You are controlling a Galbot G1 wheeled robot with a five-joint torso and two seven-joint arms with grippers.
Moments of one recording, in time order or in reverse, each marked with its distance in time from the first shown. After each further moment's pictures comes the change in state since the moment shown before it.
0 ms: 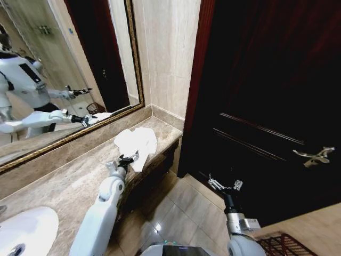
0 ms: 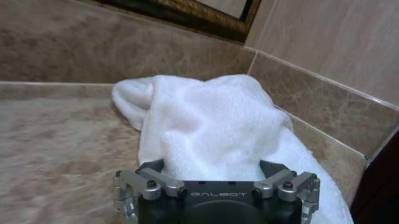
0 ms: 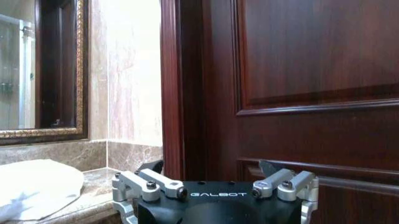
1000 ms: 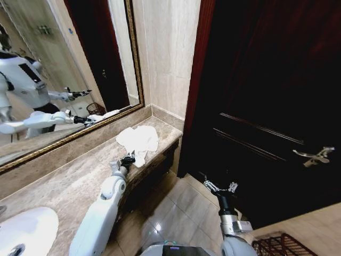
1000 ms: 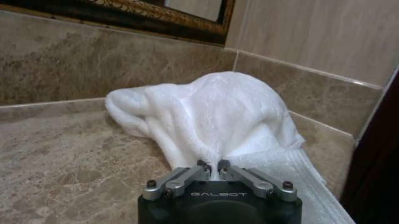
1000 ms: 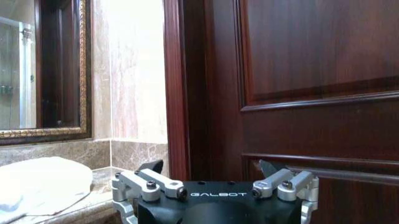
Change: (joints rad) left arm 0.068 0.035 0.000 -0.006 0.124 -0.089 0.118; right arm -0.007 0.046 -0.036 -0.030 -0.043 0.038 0.001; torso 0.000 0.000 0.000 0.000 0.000
